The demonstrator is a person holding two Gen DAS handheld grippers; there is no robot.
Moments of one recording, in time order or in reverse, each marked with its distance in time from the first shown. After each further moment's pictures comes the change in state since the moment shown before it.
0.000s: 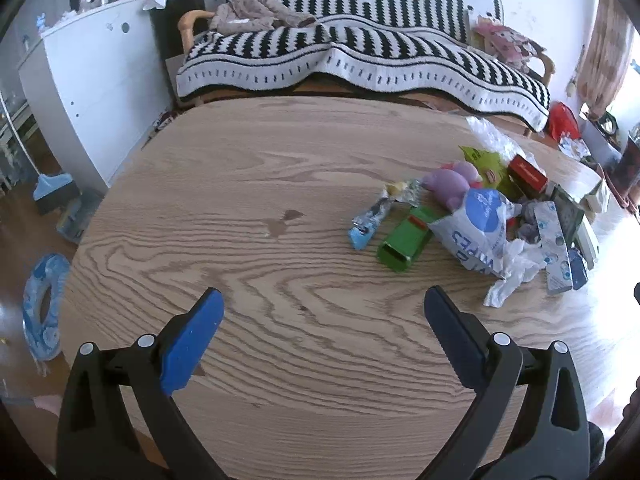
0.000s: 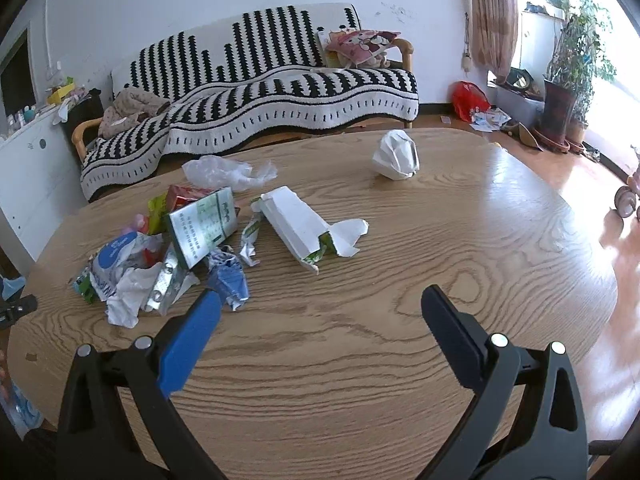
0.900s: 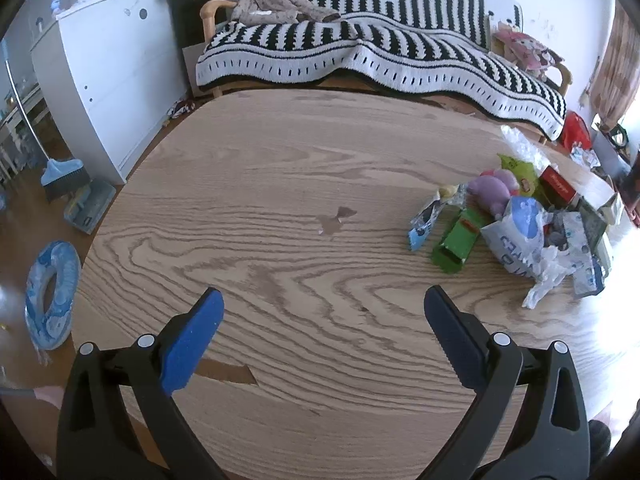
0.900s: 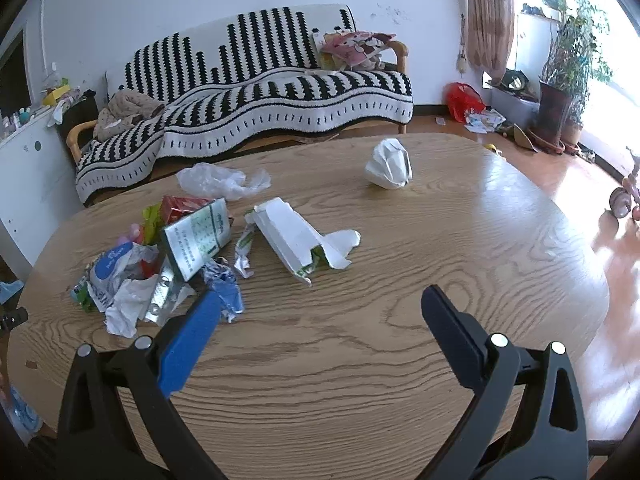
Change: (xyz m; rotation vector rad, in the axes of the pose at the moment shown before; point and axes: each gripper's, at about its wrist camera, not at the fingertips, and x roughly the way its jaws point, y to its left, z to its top) left arm 0.017 0.042 -0.001 -0.042 0.040 0.009; right arm -0.002 -0.005 0.012 0.010 0.003 -0.013
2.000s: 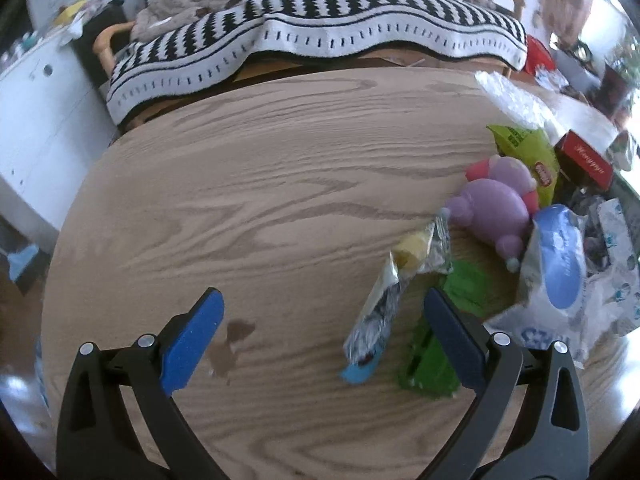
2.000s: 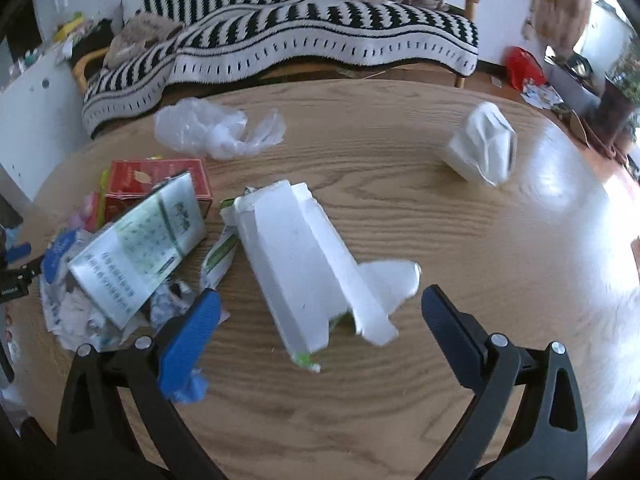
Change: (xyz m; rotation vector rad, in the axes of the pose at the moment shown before) left arm 0.118 -0.087 0.075 0.292 0.083 -0.068; right arm 0.147 0.015 0.059 -0.170 0.280 0.095
